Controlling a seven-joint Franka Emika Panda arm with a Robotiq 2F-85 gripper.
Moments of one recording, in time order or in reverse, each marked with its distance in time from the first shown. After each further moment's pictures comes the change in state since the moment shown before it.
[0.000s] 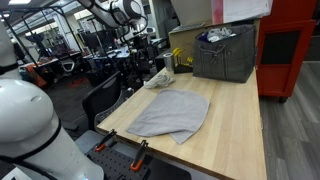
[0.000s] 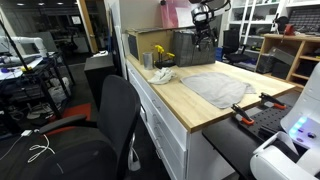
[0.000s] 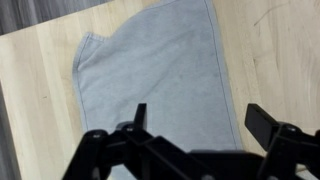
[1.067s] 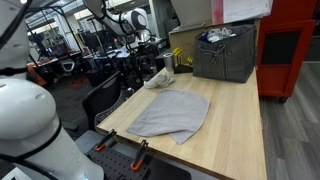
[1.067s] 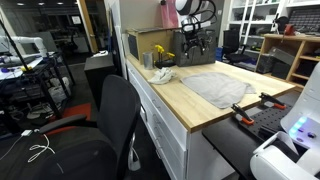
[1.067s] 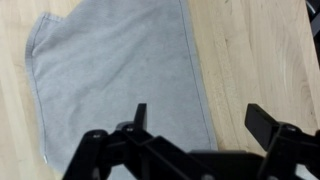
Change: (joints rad) arm 0.054 0.222 -0.018 0.188 0.068 0.027 0.012
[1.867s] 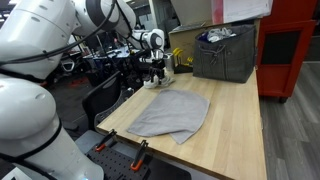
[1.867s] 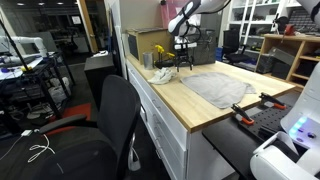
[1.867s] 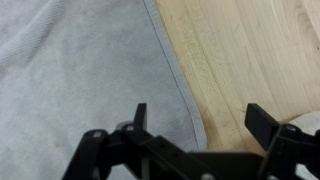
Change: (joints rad) arm 0.001 0.478 -0.043 0.490 0.147 -0.047 0.032
